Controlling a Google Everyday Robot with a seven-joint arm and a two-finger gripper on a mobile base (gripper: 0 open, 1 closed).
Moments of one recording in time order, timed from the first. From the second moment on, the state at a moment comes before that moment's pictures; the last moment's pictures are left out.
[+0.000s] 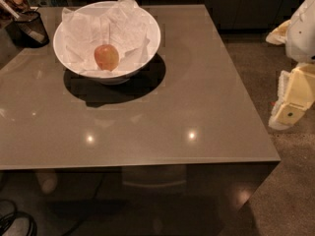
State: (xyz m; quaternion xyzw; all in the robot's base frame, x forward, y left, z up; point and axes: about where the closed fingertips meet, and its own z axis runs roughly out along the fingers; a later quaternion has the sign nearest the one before) arm 0.438 -0.216 0.977 -0.60 0.78 -0.04 0.16
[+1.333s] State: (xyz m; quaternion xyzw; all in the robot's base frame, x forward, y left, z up) arm 0.506 -0.165 1.004 -0.59 0.78 -0.04 0.18
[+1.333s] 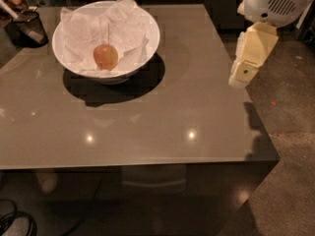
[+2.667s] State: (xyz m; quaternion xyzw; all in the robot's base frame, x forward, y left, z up) arm 0.565 -0.078 1.018 -0.64 0.73 0.01 0.24
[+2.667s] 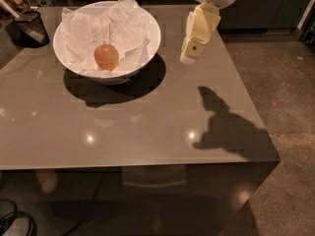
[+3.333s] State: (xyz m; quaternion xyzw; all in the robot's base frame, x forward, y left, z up) arm 0.605 -0.022 1.044 -0.64 0.72 0.01 0.27
